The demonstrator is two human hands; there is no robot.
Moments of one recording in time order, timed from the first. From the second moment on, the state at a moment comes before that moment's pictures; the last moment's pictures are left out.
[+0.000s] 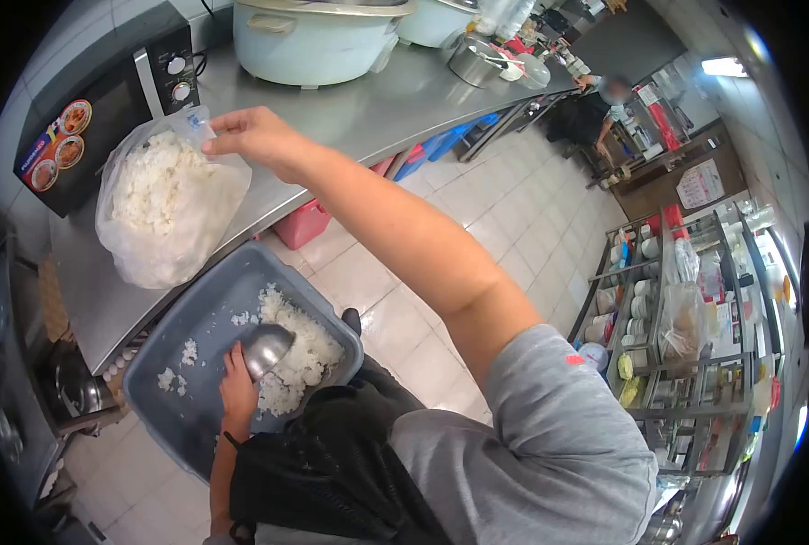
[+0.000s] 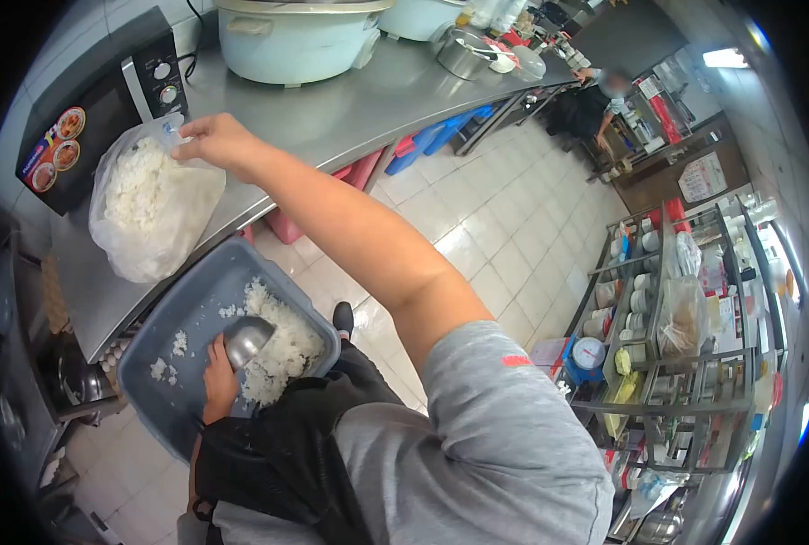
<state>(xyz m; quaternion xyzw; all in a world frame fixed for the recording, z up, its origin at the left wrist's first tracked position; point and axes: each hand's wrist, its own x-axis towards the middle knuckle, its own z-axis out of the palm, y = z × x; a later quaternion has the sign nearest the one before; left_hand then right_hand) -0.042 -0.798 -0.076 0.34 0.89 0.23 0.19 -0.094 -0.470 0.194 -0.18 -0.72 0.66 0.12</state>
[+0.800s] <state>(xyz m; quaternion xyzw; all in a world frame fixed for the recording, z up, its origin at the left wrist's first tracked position) -0.152 -0.870 -0.058 0.51 0.85 -0.12 -0.05 -0.102 -0.463 0.186 -0.17 -0.74 0.64 0.11</state>
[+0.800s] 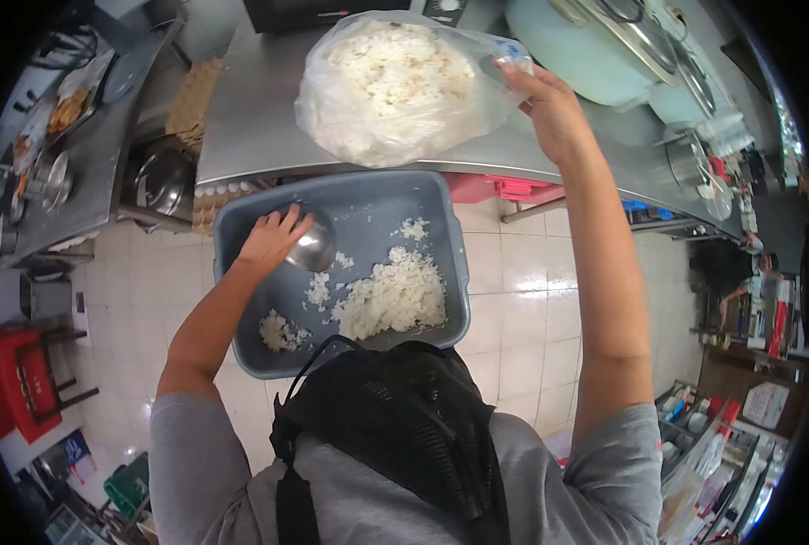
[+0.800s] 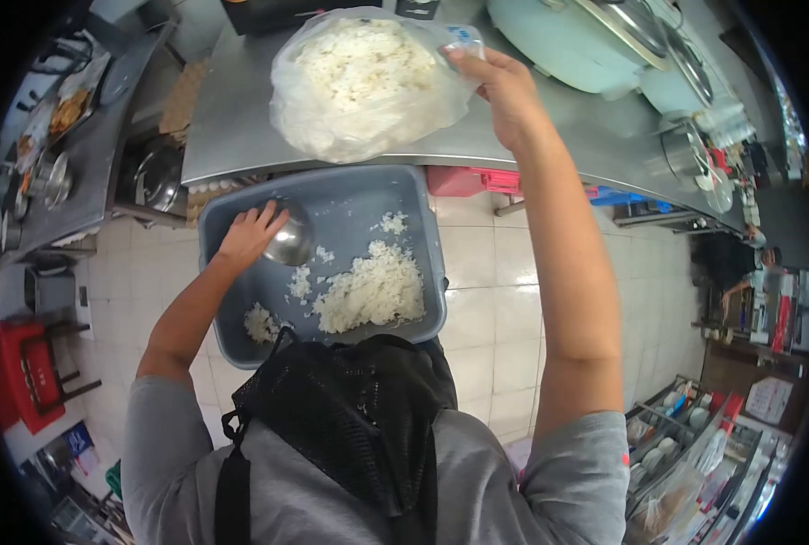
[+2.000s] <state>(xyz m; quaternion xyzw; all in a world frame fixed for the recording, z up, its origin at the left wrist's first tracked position) 0.003 -0.933 -0.172 -0.04 0.87 0.16 0.46 -0.100 -0.456 0.172 -0.16 -0.71 0.69 0.05</state>
